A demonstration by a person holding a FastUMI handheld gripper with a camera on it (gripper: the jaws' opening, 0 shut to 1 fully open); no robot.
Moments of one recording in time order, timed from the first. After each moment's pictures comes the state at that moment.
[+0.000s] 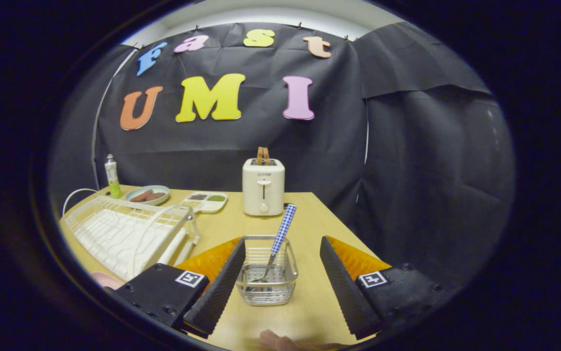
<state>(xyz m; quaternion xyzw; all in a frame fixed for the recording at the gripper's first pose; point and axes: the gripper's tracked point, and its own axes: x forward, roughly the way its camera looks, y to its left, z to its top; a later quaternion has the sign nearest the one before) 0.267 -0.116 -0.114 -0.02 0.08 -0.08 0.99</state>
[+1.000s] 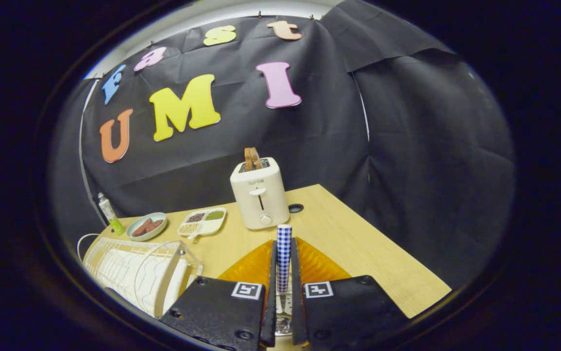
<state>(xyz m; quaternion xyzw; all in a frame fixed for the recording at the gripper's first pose) 0.321 -0.109 -0.089 0.08 0.09 -0.04 0.99</state>
